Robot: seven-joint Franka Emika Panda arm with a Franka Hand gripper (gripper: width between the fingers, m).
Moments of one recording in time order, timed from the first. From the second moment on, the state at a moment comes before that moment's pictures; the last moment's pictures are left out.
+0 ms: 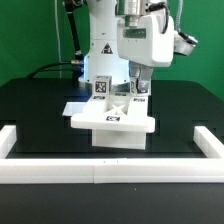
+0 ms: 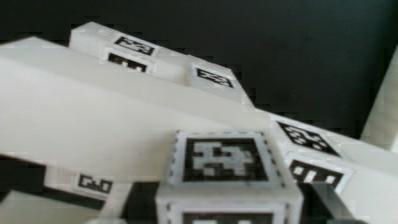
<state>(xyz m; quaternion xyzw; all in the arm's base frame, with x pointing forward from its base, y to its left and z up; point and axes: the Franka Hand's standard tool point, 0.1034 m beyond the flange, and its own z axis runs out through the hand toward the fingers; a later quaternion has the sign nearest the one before) 0.529 0.029 0.110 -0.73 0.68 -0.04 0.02</state>
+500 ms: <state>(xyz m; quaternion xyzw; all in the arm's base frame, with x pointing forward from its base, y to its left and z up) 0.528 0.031 0.109 -0.64 0.76 -0.04 0.03</state>
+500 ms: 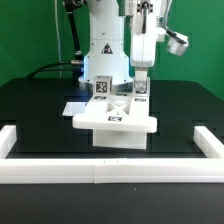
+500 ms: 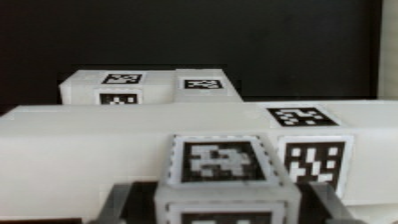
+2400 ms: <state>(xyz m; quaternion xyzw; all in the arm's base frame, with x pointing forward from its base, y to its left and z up) 0.528 0.037 0.108 -0.78 0.62 -0.03 0.03</state>
